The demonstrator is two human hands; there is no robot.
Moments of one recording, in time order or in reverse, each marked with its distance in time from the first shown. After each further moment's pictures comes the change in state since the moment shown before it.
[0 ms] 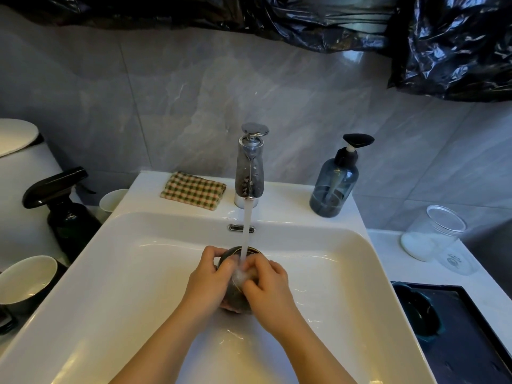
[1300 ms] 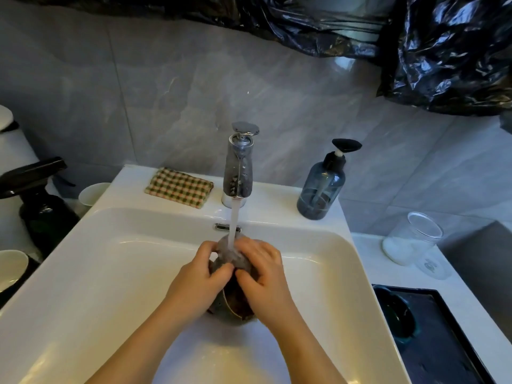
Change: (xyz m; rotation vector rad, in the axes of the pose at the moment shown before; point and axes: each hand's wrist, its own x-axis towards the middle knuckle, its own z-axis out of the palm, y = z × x) left_hand -0.009 0.008 -0.004 0.295 -0.125 0.227; right_hand 0.008 0.011 -0.013 -0.120 0.157 -0.297
